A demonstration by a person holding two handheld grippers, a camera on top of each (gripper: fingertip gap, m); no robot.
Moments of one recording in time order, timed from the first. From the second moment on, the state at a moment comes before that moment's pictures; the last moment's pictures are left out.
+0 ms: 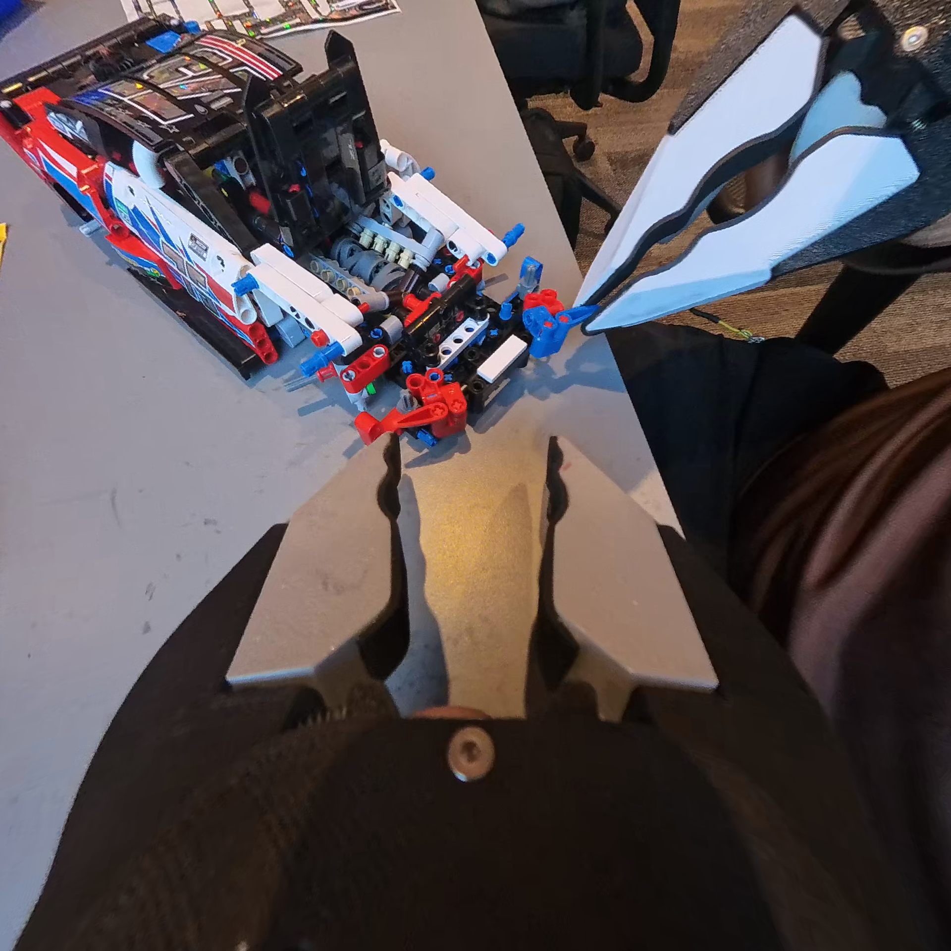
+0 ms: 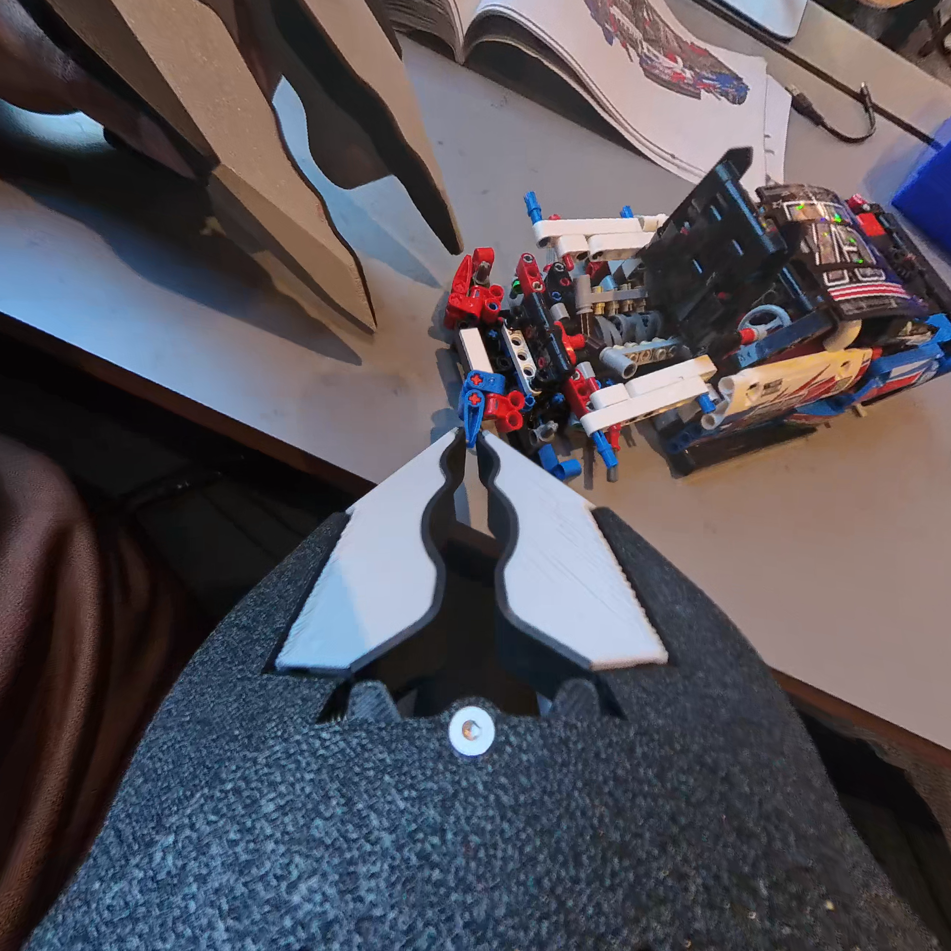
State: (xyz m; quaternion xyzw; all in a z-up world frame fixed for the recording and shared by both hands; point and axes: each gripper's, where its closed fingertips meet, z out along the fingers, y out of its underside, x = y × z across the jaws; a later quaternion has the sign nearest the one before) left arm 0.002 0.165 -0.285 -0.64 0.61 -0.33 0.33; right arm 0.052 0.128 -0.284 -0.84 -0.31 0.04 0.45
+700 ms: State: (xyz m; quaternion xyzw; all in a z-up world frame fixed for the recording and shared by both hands) left arm 0.001 0.162 -0.280 -0.64 0.60 -0.37 0.31; right arm 0.058 0.129 -0.282 -0.81 -0.34 0.05 0.47
